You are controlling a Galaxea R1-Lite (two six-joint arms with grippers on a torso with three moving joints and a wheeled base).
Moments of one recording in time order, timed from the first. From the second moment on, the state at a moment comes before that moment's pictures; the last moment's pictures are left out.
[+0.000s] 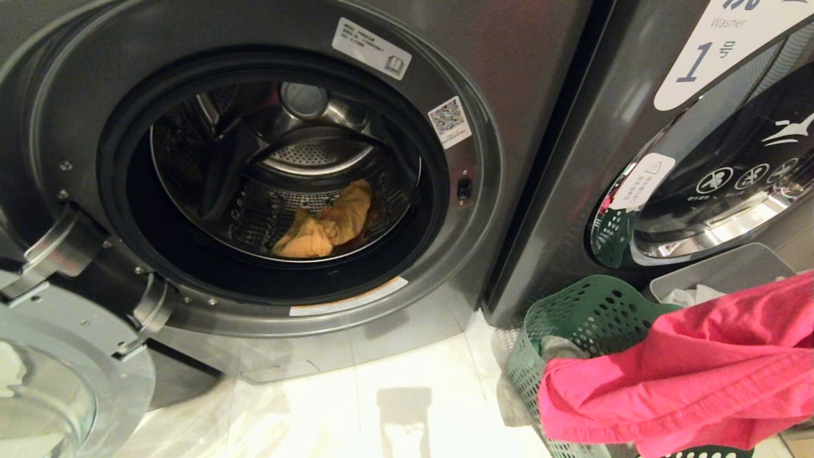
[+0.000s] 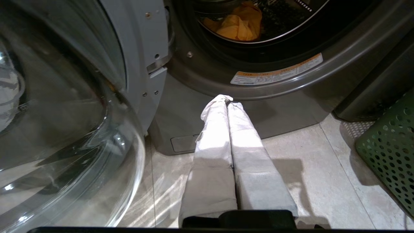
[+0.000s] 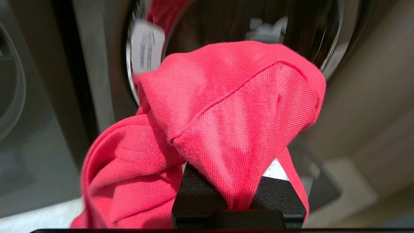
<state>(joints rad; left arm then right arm) 0.00 0.00 0.00 -0.11 0.01 0.00 0.24 0.54 -0.12 -0.80 -0.39 -0.30</state>
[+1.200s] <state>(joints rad) 0.00 0.00 0.00 -0.11 0.01 0.00 0.19 0.97 -0.58 -0.72 -0.44 -0.11</state>
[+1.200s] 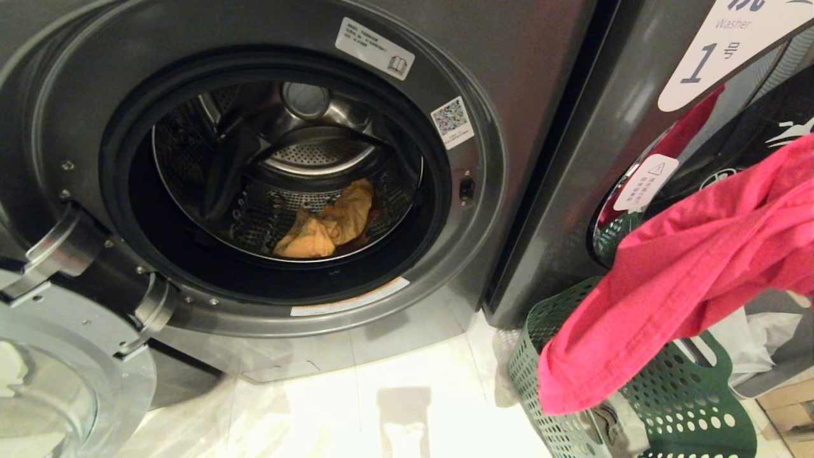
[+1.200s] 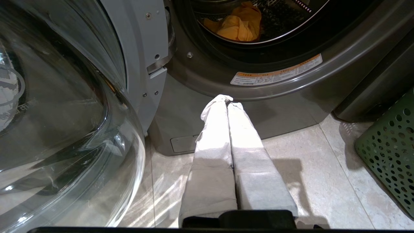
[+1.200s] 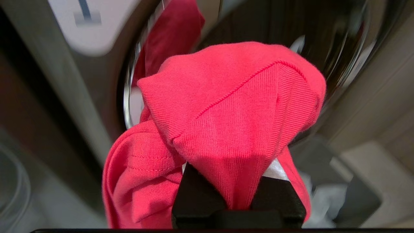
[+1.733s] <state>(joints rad) 0.00 0.00 0.00 -0.11 0.01 0.00 0.18 0.98 -0.61 -0.72 -0.43 -0.18</state>
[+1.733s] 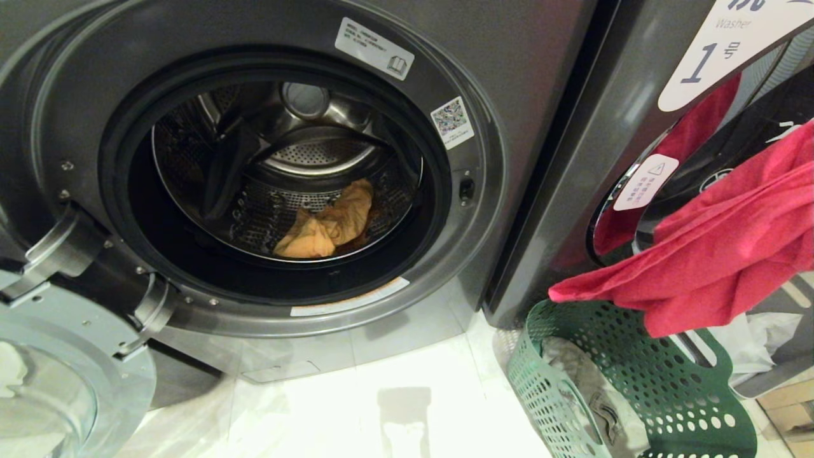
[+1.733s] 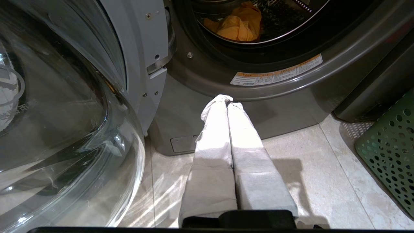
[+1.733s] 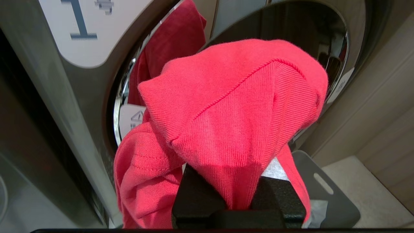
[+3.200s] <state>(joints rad) 0.00 0.00 0.00 -0.11 0.01 0.00 0.22 1.11 -0.14 -0.84 -0.40 -0.03</state>
